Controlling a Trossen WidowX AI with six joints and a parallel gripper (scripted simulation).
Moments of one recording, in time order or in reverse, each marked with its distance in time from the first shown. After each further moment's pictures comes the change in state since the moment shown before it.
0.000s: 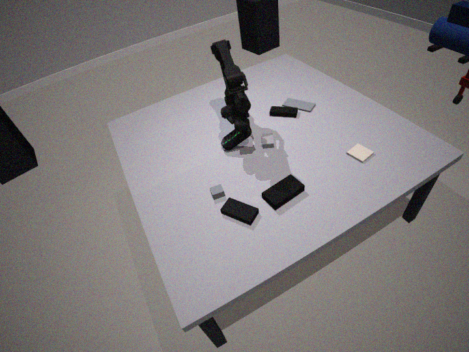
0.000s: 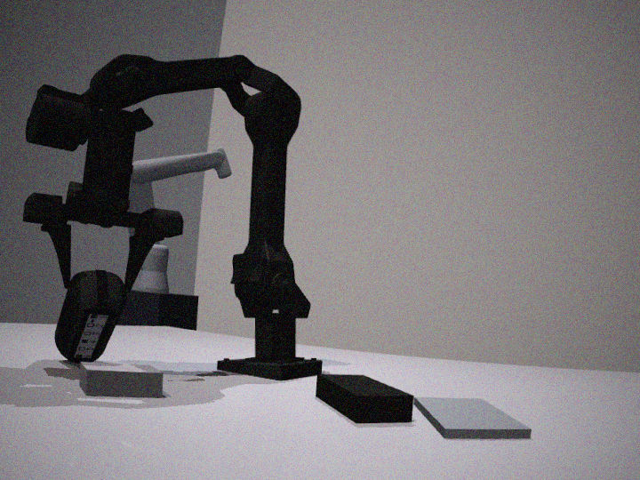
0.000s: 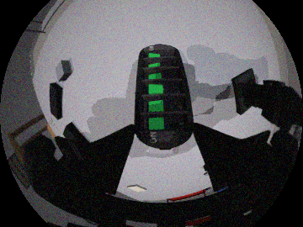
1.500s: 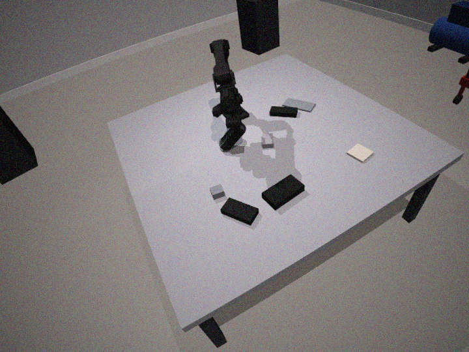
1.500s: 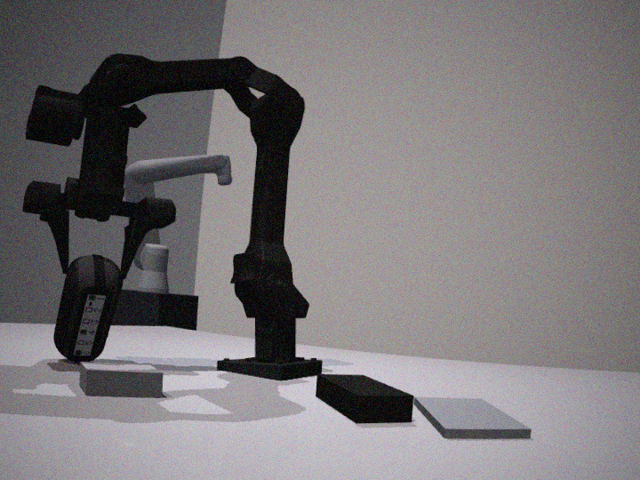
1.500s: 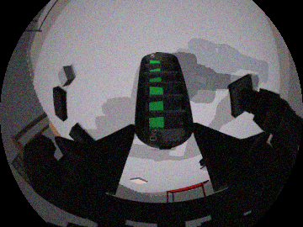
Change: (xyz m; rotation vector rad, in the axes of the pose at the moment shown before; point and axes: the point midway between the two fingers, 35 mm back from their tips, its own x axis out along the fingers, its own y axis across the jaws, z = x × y) arm -0.017 -0.001 0.029 -0.002 0.080 0.004
